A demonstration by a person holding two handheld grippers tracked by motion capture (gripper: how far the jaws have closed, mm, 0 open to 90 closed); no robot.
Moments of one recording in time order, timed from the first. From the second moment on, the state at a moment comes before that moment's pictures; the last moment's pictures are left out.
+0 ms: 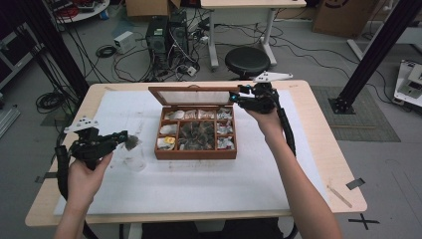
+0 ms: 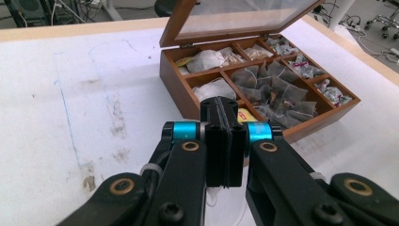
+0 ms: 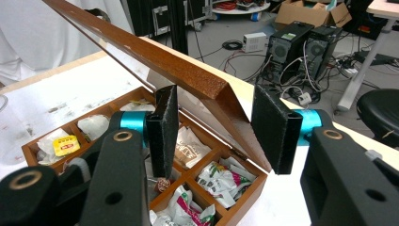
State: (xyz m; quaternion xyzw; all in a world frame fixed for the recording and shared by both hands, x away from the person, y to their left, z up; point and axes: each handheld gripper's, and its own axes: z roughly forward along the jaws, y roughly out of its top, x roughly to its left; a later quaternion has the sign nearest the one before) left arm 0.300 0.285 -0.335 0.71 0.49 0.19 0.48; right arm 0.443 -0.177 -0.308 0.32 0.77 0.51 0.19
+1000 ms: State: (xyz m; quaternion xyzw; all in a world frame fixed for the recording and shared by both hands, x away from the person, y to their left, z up) left arm 0.296 0.287 -0.355 0.72 0.50 0.18 0.45; right arm 0.442 -0.177 -0.308 0.33 0.77 0.51 0.19
